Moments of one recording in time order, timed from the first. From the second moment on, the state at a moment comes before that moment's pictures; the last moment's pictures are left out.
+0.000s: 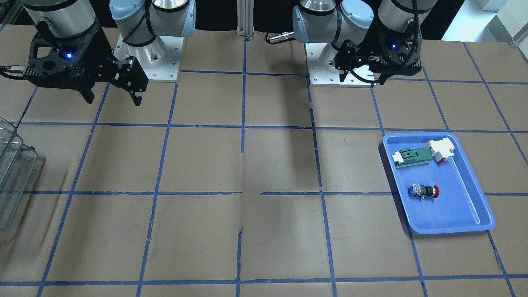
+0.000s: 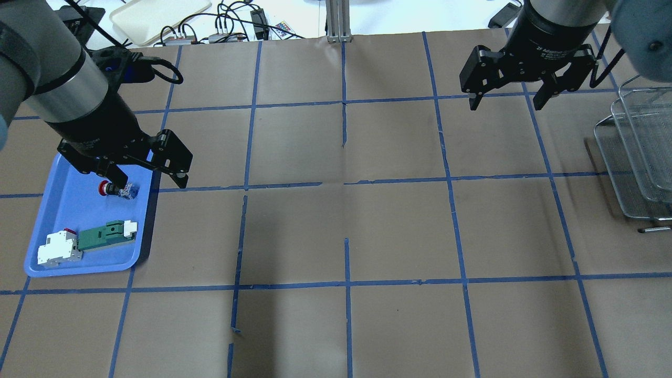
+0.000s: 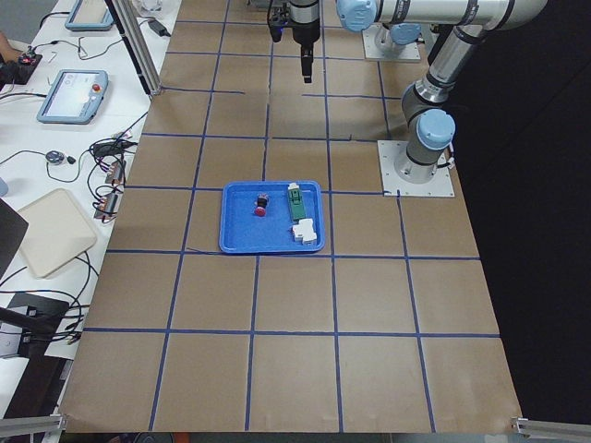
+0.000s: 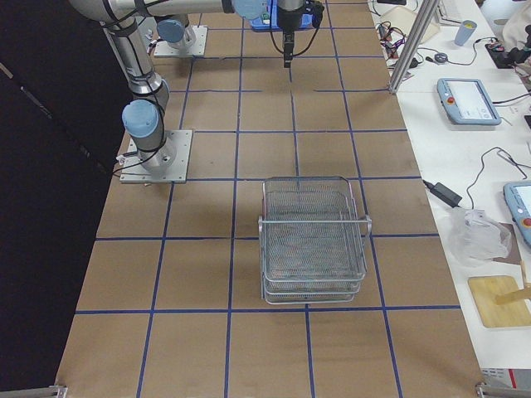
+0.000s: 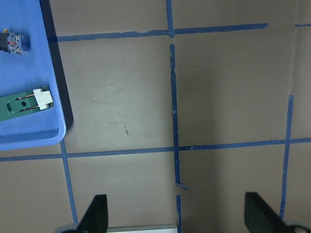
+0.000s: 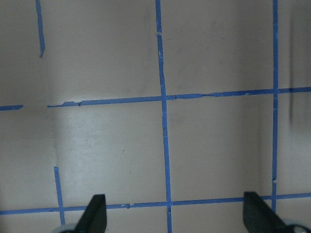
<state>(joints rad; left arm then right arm) -1.50 -1.42 -1.69 -1.70 1.57 0.11 1.56 -1.57 1.52 -1.55 -1.56 0.04</state>
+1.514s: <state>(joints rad) -1.50 -1.43 -1.69 -1.70 1.57 0.11 1.56 -1.57 1.52 -1.54 -1.56 0.04</state>
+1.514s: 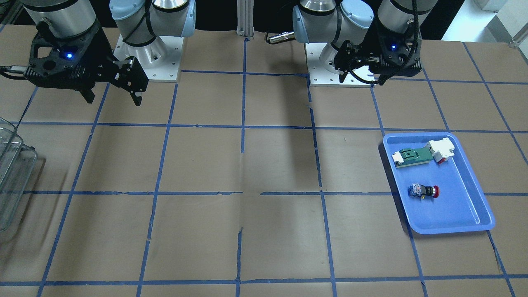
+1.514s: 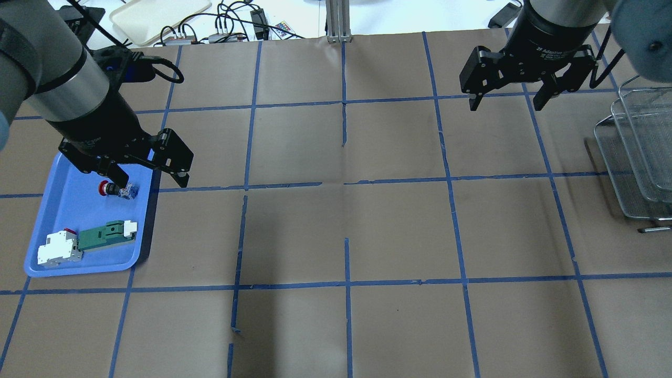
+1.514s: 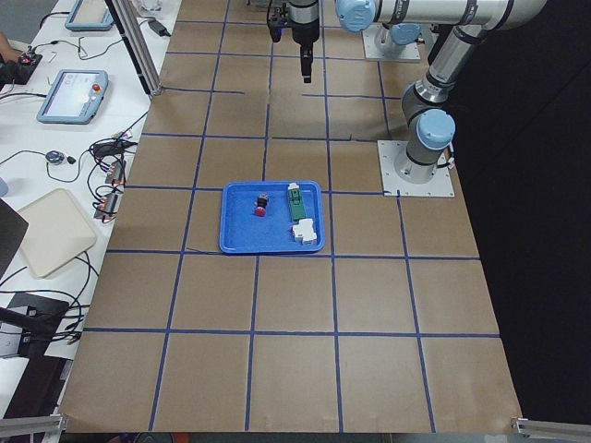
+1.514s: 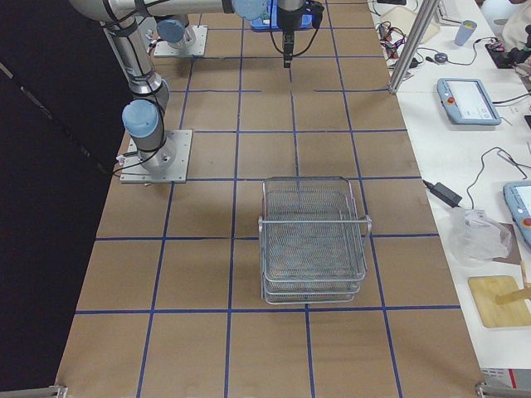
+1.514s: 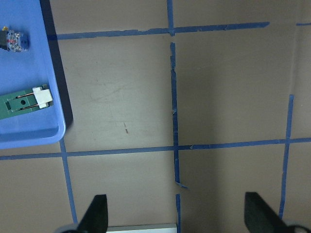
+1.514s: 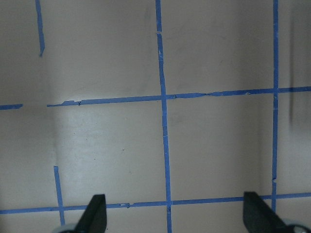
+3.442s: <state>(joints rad) -0.89 -1.68 -1.69 -1.35 1.56 -0.32 1.56 -1.57 1.52 -1.54 -1.56 0.04</state>
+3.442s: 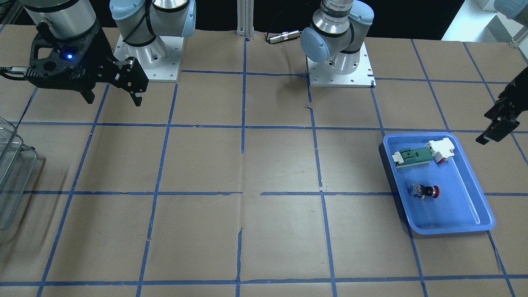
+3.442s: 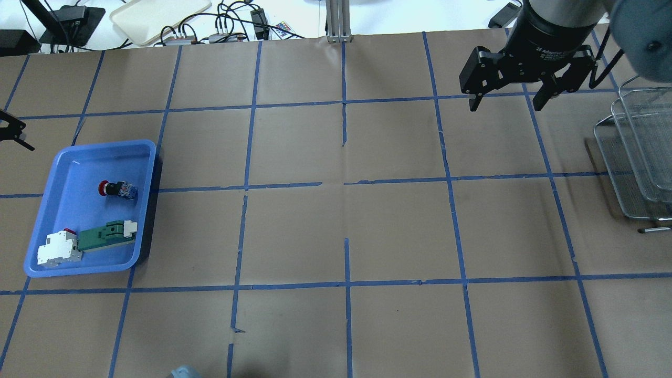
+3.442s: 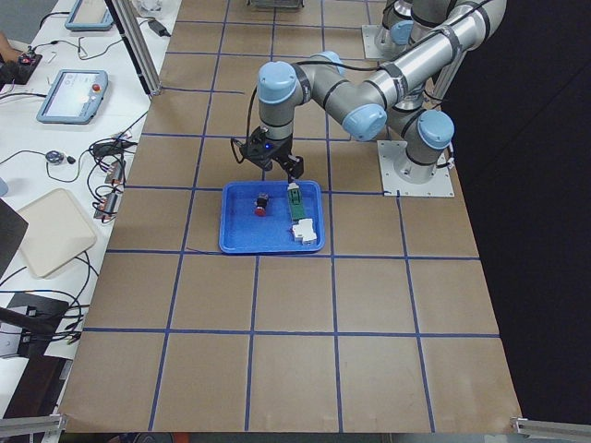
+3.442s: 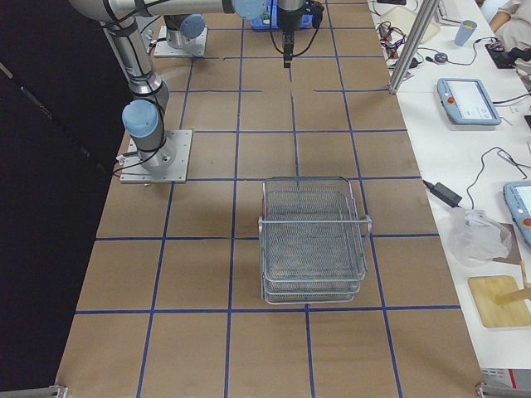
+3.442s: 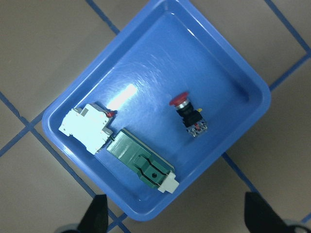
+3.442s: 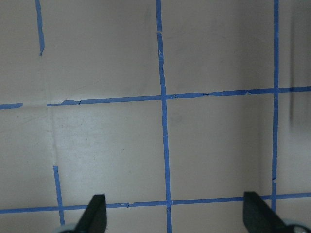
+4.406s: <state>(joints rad) -0.86 -2.00 -1.63 -1.32 1.32 -0.66 1.56 -1.57 1.52 -1.54 -1.56 0.04</state>
